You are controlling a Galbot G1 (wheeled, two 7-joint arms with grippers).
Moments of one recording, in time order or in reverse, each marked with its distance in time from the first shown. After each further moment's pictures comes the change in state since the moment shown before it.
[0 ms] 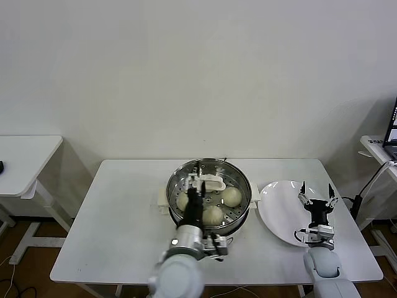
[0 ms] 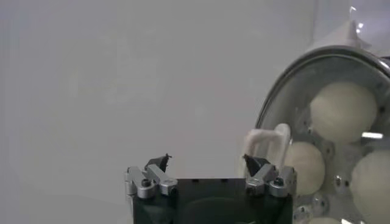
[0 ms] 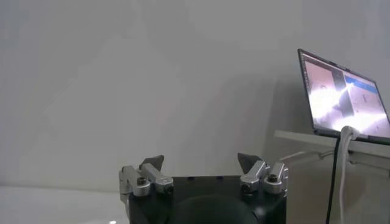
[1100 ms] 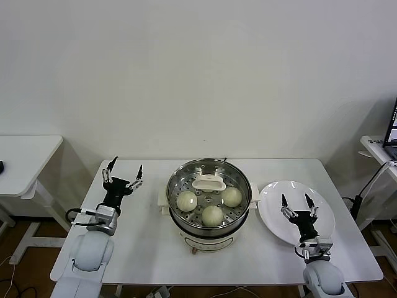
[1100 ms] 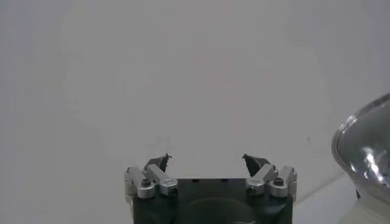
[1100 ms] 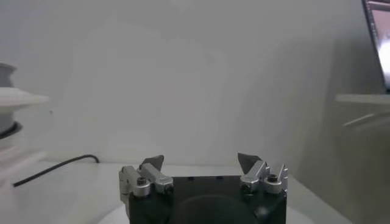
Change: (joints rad) left arm -0.002 0.214 -0.585 0.262 -1.421 -0.475 -0.328; right arm -0.149 -0.071 -0.063 0.175 0.242 -0.095 -0.199
